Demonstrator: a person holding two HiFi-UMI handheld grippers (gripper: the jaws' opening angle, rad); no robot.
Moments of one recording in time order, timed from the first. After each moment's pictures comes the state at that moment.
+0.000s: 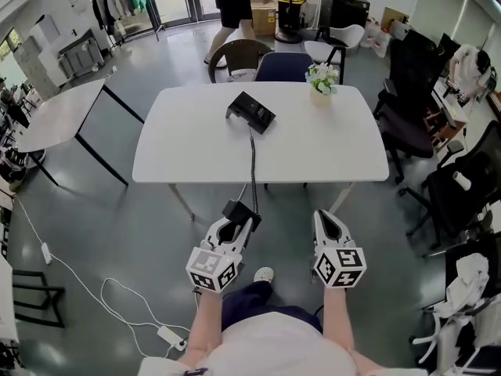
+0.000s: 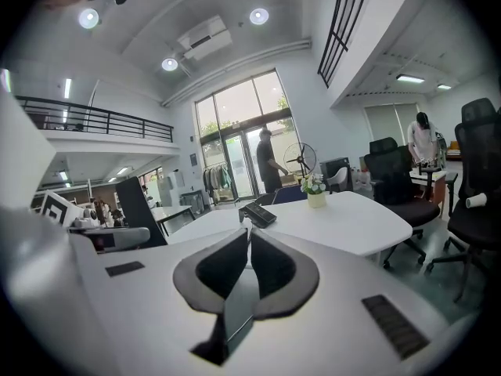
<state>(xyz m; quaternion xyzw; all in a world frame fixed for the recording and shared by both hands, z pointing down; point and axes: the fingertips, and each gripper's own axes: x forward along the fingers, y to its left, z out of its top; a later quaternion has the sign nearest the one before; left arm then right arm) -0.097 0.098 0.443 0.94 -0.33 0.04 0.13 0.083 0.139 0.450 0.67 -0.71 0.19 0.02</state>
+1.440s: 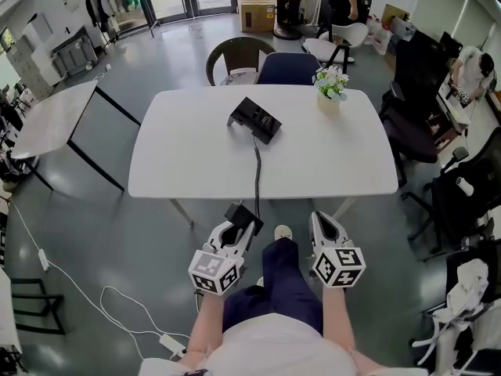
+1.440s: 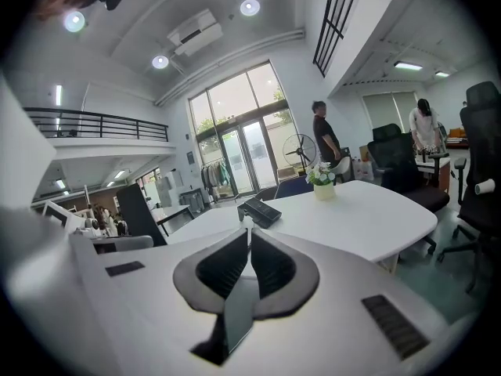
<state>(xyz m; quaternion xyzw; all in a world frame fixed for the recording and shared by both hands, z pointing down) -0.098 0.024 0.474 0.93 -0.31 0.05 0.16 0.073 0.058 0.476 0.67 -0.71 0.22 0.02</state>
